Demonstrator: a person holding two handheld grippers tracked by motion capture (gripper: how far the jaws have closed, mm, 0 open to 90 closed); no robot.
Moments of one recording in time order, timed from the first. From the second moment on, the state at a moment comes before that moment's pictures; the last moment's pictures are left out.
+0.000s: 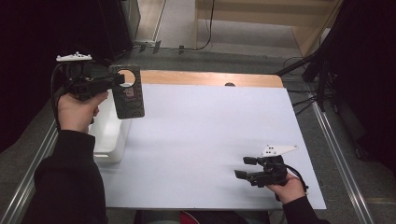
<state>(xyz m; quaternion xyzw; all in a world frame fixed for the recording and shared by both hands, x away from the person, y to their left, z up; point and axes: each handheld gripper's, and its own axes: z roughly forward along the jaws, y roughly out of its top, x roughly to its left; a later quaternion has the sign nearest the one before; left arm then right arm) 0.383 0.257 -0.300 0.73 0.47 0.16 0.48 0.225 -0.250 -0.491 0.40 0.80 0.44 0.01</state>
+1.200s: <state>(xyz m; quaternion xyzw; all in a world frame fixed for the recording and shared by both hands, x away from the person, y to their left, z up) 0.397 0.308 -0.297 0.70 0.49 0.19 0.48 0.228 -0.245 -0.490 0.39 0.80 0.45 0.01</state>
